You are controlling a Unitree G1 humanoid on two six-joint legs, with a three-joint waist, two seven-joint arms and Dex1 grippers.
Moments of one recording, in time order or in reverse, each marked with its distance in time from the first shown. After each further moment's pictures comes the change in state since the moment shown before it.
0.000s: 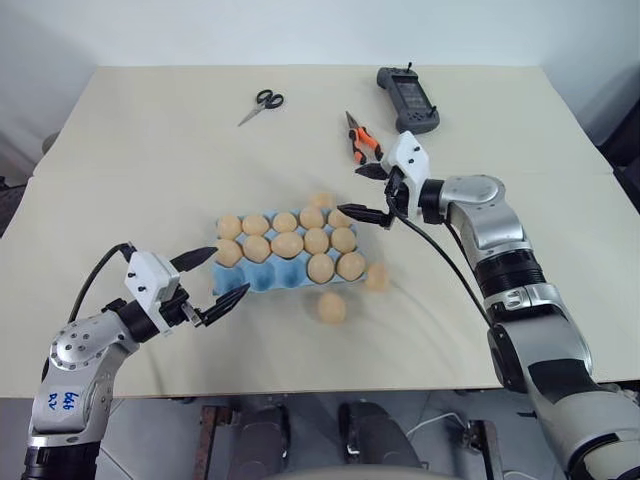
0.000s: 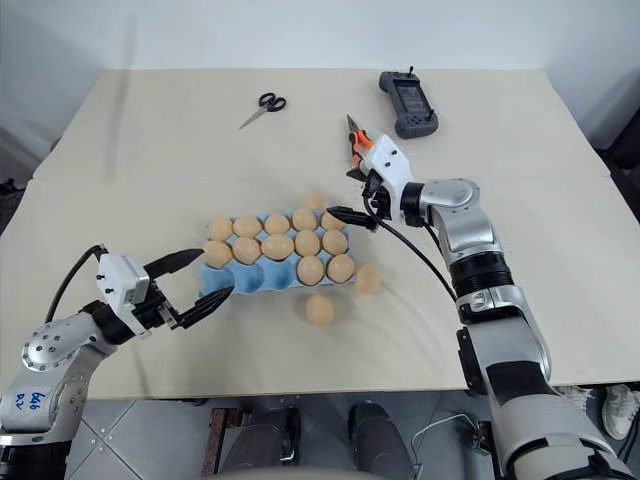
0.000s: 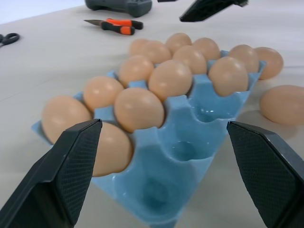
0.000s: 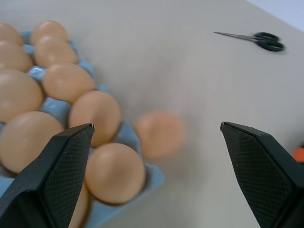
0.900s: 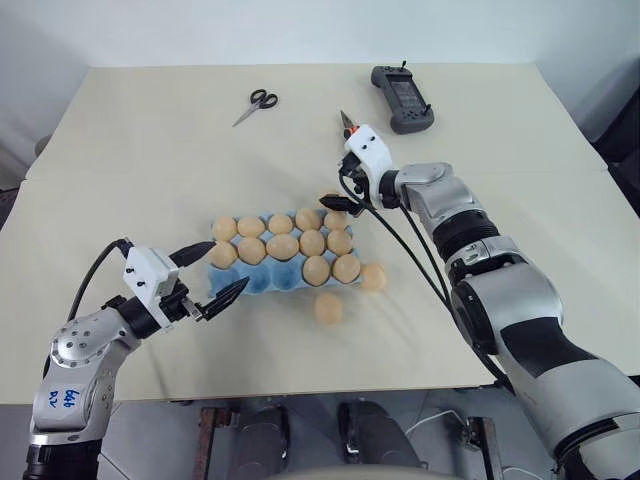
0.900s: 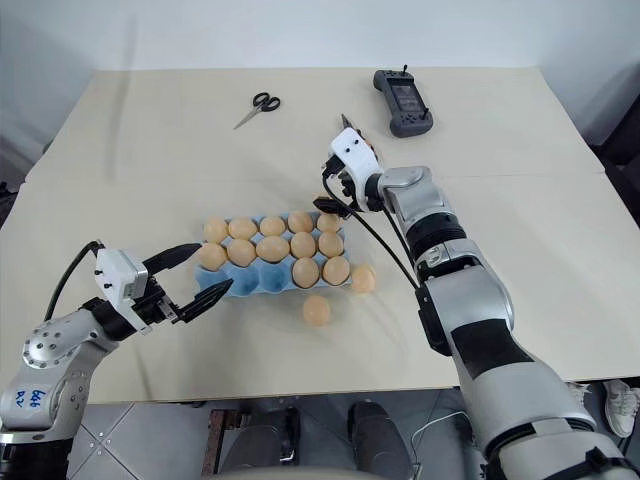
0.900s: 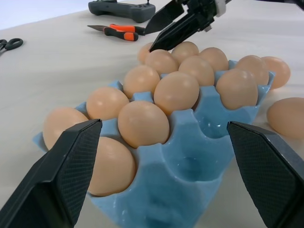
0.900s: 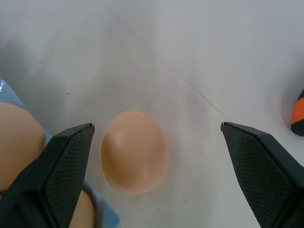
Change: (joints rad) left arm -0.013 -0.007 -0.010 -0.013 -0.001 0.011 0.028; right arm -0.315 0.176 0.029 0.510 -0.160 0.120 -0.278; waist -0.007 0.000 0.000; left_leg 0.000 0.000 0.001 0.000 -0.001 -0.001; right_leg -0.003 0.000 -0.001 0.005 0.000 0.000
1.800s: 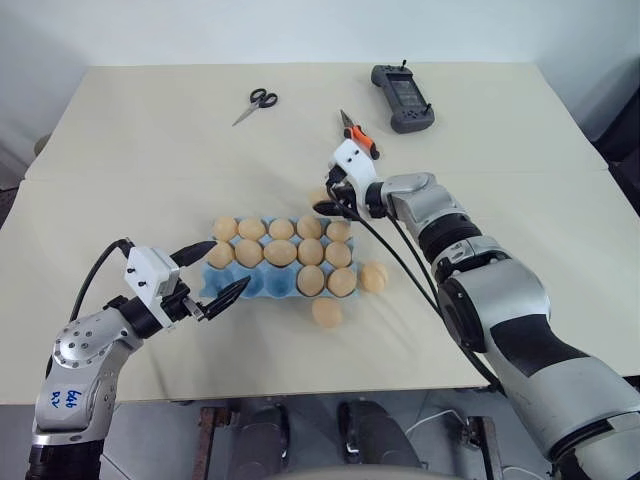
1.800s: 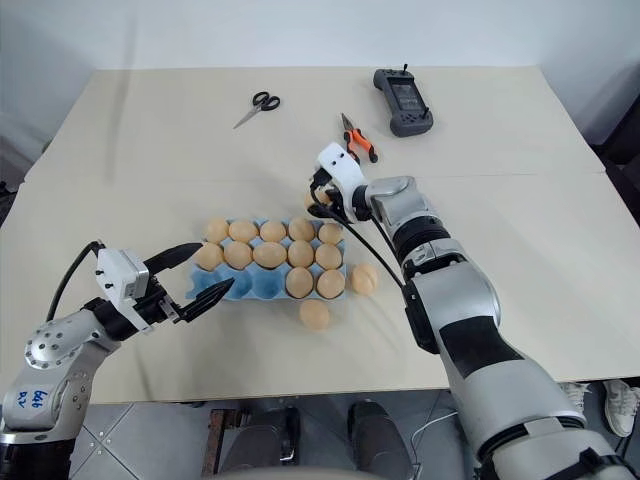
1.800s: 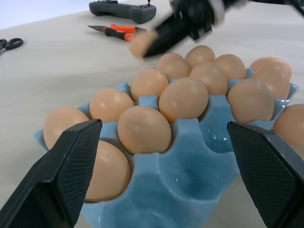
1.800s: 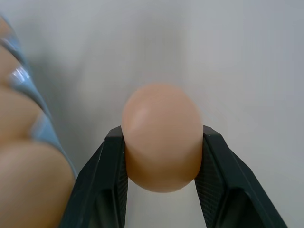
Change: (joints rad) left arm 0.007 -0.008 0.000 -0.005 0.000 -0.002 0.000; right arm -0.056 0.030 -0.085 0.085 0.010 -0.110 0.132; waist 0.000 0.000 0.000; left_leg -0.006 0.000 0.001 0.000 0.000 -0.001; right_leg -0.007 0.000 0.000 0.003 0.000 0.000
